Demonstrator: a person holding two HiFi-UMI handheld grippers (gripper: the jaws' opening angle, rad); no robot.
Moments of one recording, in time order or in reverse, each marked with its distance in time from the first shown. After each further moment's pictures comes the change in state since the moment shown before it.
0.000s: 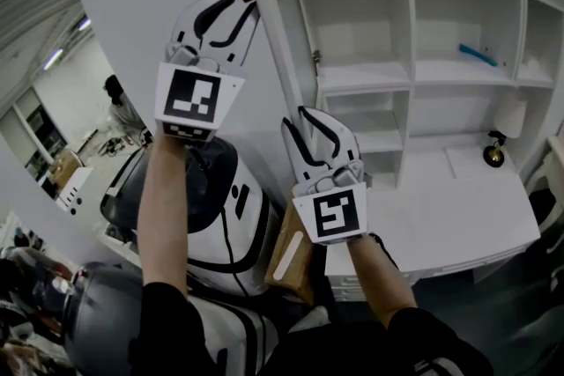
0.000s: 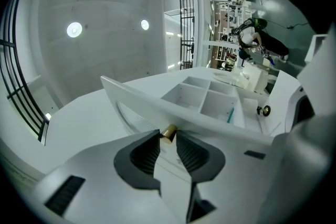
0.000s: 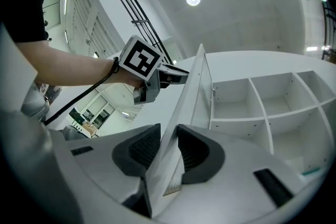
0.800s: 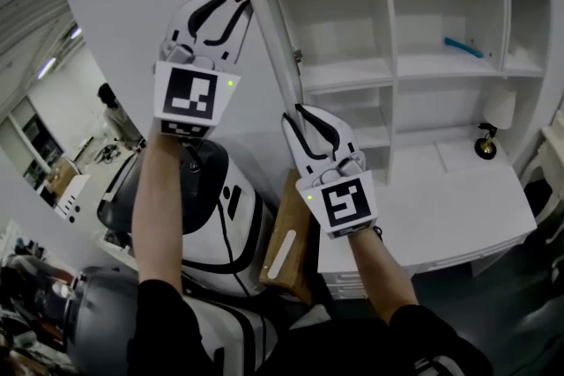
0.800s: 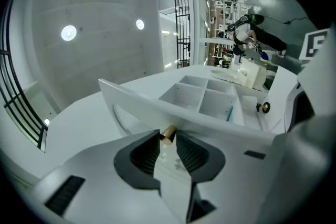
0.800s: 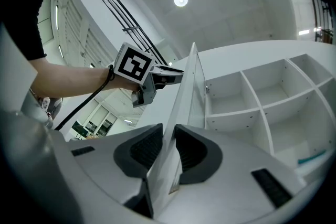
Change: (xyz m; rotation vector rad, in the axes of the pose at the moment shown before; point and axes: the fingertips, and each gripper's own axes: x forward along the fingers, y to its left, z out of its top) left arm 0.020 -0.019 0.018 0.057 0.017 -0.010; right arm -0.021 -0.032 -0.003 0.132 -0.039 0.015
